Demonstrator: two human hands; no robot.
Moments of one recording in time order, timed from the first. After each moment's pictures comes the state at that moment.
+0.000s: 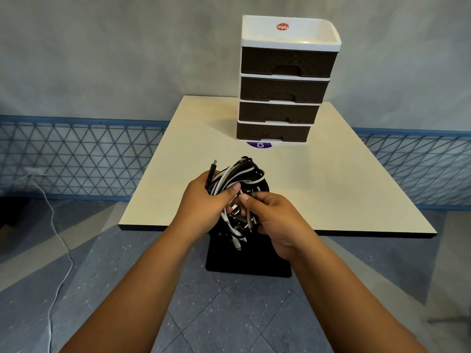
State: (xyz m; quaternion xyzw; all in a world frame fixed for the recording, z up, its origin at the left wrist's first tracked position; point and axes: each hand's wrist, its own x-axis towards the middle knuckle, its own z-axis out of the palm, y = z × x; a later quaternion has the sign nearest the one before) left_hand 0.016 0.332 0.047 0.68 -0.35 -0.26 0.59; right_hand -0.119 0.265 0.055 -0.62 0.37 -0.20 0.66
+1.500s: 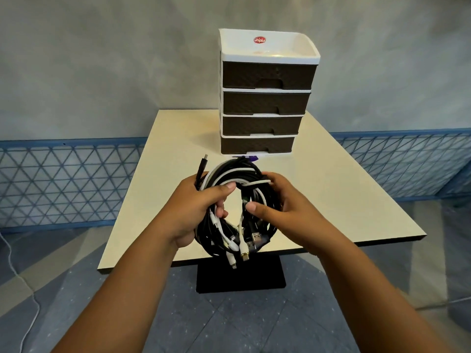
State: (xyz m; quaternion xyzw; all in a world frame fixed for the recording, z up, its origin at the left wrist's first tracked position) left_hand 0.066 0.295 0.072 0.55 -0.38 -0.43 0.60; right_hand -0.117 0.214 0.072 -0.76 0.32 -0.25 0.52
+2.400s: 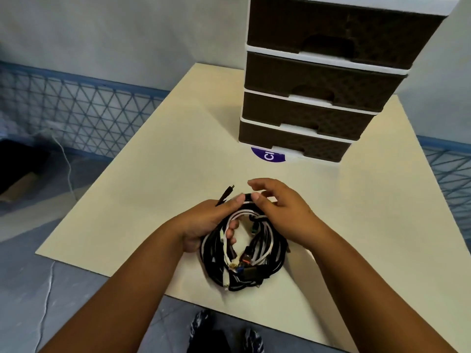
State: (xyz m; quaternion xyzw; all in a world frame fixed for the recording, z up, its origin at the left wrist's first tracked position) left_hand 0.067 0.147 -0.027 0.61 -0.17 -0.61 0.47; right_hand -0.060 0.006 -0.012 -0.85 0.25 -0.06 0.46
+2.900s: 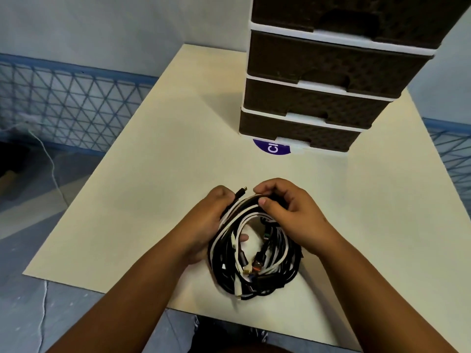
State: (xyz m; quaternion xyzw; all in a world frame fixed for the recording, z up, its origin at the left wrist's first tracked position) left_hand 0.073 0.147 -0.029 0.61 -0.11 -0.54 0.58; right_hand -0.054 0.013 -0.030 -0.77 0.27 -0.13 0.56
